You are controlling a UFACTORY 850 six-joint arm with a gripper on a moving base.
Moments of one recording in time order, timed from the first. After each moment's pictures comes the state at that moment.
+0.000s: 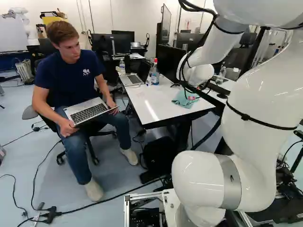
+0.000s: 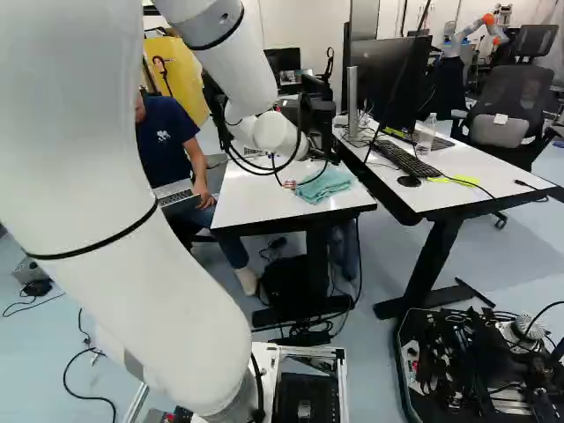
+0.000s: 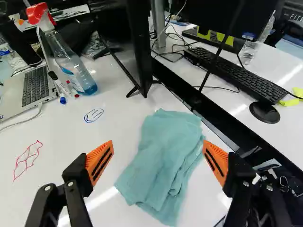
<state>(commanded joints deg) -16.7 -4.0 -43.1 3.2 16.0 0.0</state>
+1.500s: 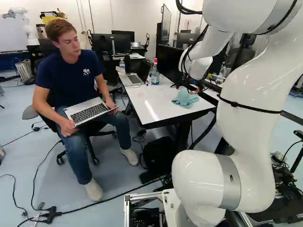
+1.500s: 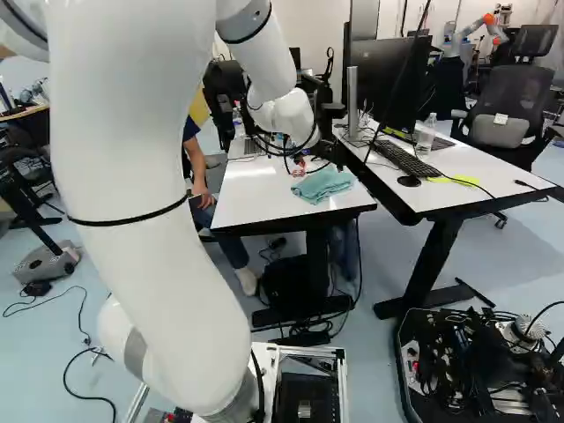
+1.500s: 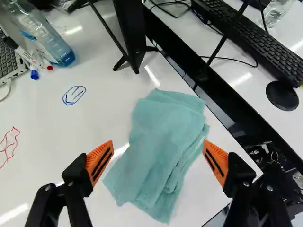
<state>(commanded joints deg) -18.2 -13.2 -55.8 1.0 -2.8 0.0</state>
